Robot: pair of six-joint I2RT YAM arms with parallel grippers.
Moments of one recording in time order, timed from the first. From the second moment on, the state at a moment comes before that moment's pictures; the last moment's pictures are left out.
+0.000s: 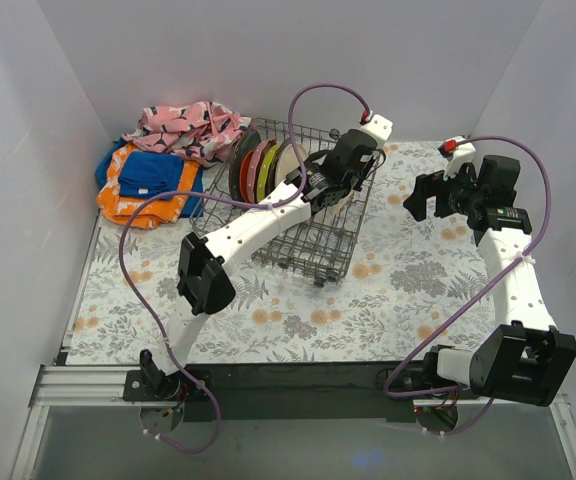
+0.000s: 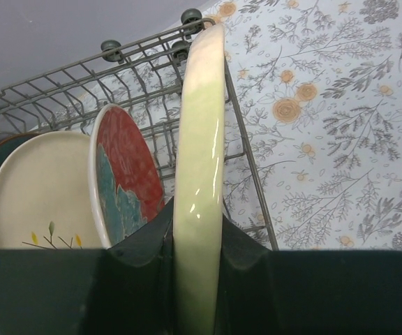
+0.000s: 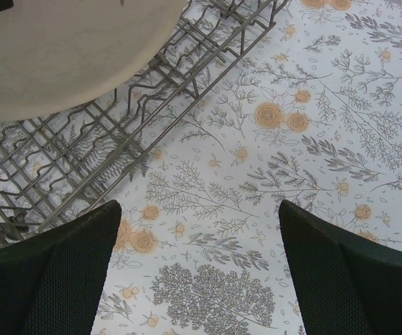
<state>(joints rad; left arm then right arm) -0.91 2.19 2.31 -0.56 -0.42 -0.01 -0.13 1.24 1.11 -0.45 -0.56 -0.24</state>
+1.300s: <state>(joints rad) -0.88 2.27 2.27 -0.49 -0.52 0.07 -0.14 1.25 1.11 -0.45 -0.57 -0.24</state>
